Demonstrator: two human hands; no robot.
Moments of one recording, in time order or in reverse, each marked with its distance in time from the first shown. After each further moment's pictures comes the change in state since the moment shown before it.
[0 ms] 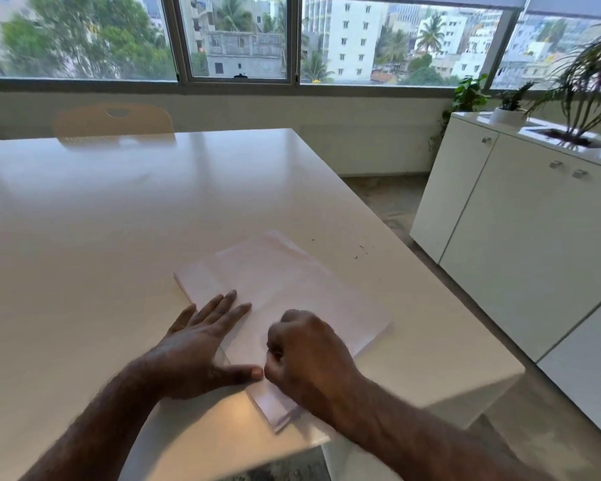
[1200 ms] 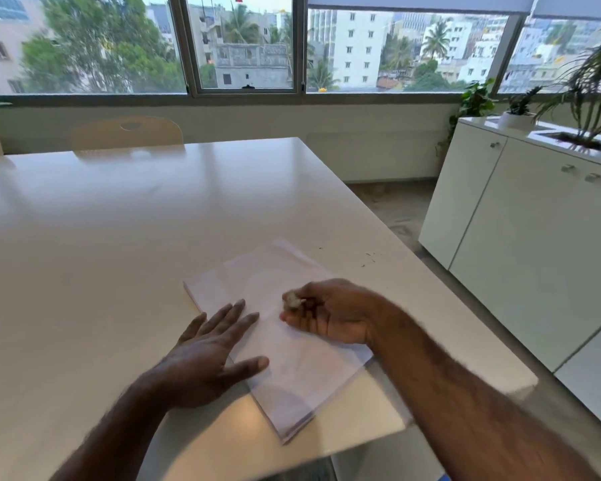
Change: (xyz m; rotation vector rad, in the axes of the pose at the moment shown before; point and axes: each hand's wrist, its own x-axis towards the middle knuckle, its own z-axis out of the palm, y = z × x) left_hand 0.002 -0.003 0.002 -0.013 0.020 0.023; right_hand 0.067 0.041 -0.032 1.616 -0.341 0.658
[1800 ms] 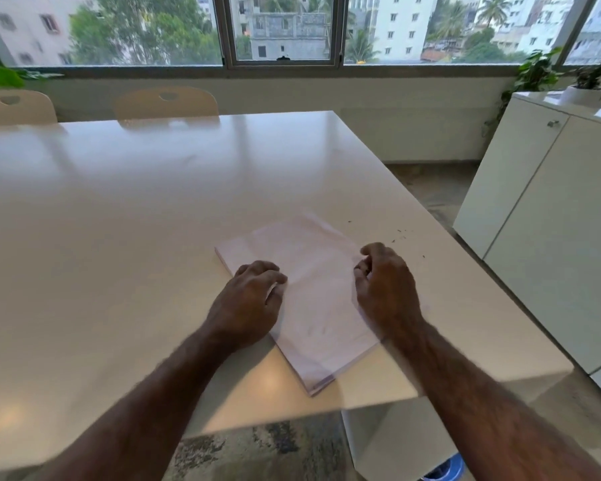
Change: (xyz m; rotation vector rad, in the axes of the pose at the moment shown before) left_hand 0.014 0.029 0.009 -0.107 0.587 -0.032; right_hand 0.001 0.038 -0.036 -1.389 0.822 -0.903
